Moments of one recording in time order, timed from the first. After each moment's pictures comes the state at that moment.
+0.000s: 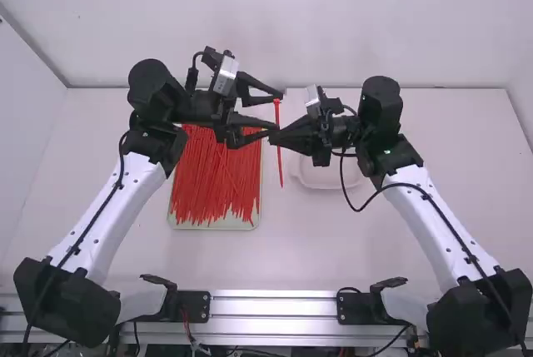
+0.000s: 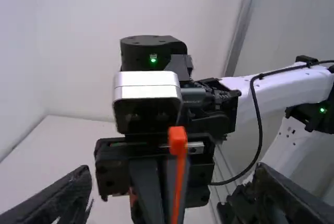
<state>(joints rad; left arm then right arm) -0.24 1.35 1.24 0.35 1.35 -0.37 0.30 1.34 1.10 0.07 -1.39 -0.06</state>
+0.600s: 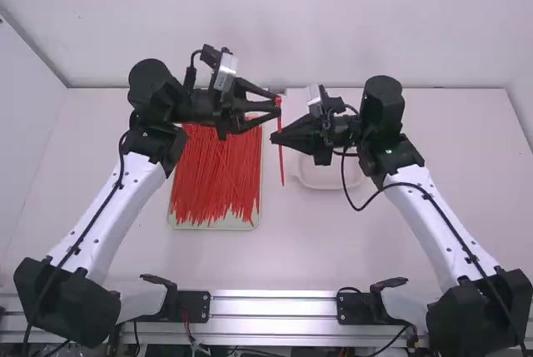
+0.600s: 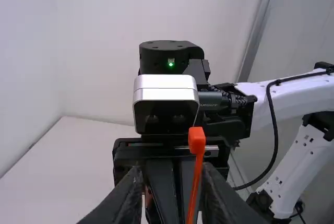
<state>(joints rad) -0.23 1.35 1.24 0.35 1.30 -0.36 0.29 1.34 1.10 0.07 -1.39 -0.05</state>
